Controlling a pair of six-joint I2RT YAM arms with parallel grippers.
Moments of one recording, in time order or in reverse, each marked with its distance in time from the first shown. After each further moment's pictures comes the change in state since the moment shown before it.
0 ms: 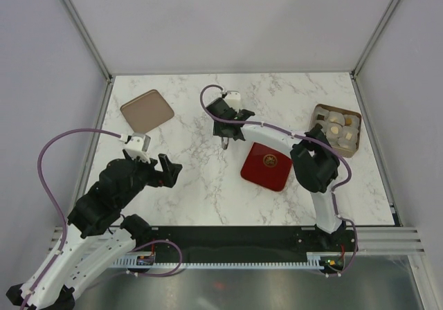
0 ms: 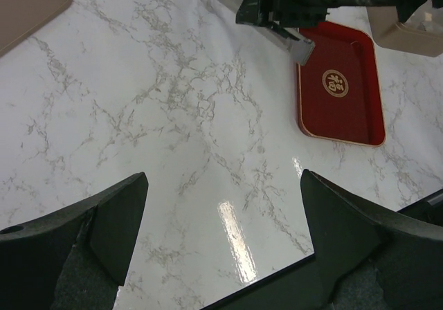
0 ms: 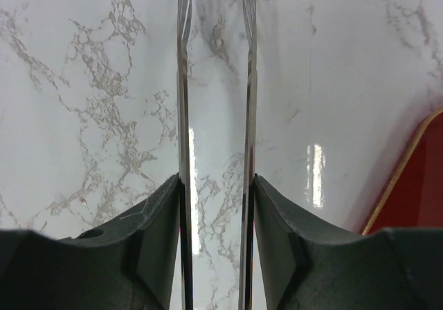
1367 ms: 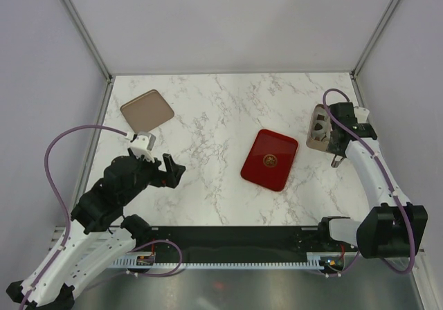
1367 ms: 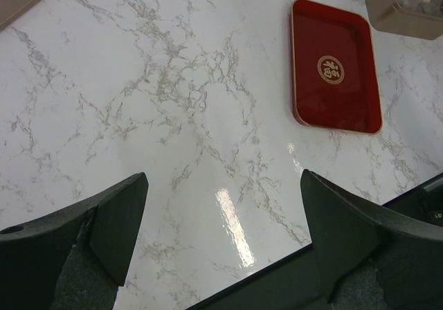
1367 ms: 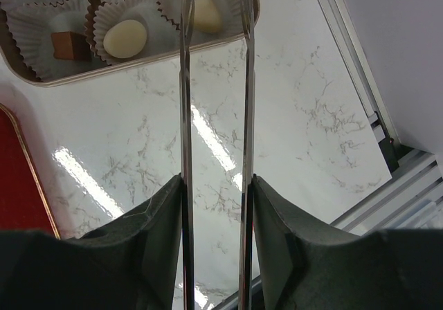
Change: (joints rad) left arm 0.000 0.041 0.000 0.002 0.037 0.000; right arm -0.766 -0.781 -0.599 -0.388 0.066 -0.302
